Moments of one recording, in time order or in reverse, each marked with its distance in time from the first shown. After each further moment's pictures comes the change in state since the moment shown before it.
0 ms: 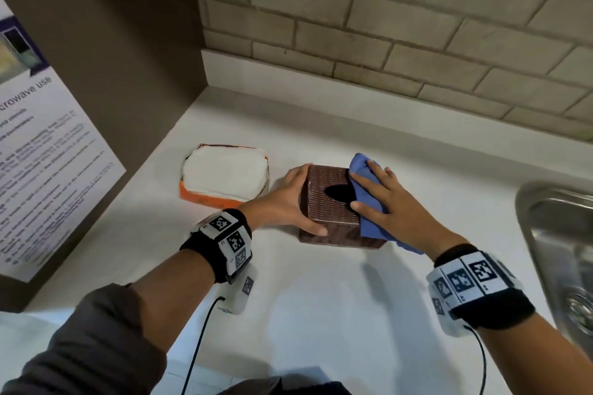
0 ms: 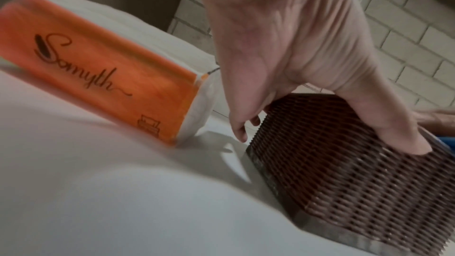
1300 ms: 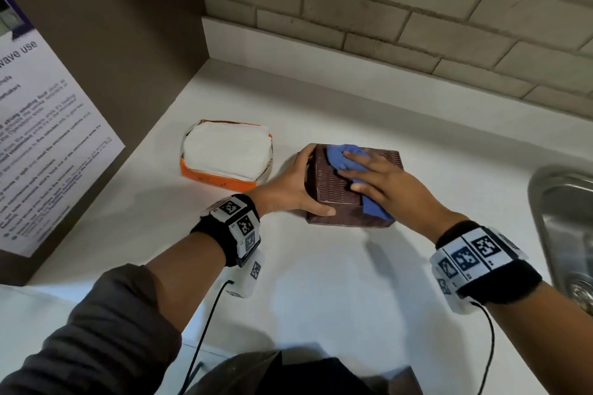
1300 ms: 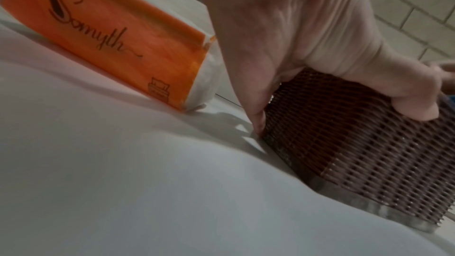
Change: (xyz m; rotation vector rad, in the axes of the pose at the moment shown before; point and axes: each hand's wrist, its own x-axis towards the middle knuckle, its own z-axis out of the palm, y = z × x) left_hand 0.013 -0.022 0.019 -0.230 0.079 0.084; right_hand 0.015 -0.004 0.007 -0.189 0.023 -0.340
